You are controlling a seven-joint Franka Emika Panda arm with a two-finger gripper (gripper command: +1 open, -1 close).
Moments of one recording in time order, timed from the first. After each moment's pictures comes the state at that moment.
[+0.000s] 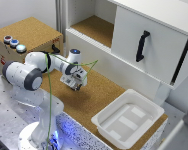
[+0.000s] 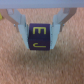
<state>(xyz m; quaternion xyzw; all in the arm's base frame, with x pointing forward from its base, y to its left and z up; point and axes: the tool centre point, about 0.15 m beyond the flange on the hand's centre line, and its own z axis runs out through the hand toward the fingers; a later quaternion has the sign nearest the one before) 0.324 0.060 0.245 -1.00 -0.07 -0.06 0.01</state>
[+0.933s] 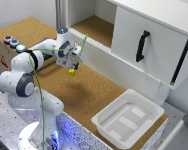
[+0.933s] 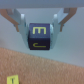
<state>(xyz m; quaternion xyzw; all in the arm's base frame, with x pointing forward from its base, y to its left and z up) 0.395 0.125 0.424 -0.97 -0.13 -0.20 -0.04</state>
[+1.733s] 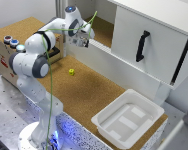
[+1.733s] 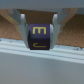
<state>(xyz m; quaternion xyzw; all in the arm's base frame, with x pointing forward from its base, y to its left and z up) 0.551 0.147 0.499 -0.97 -0.10 -0.23 0.00</state>
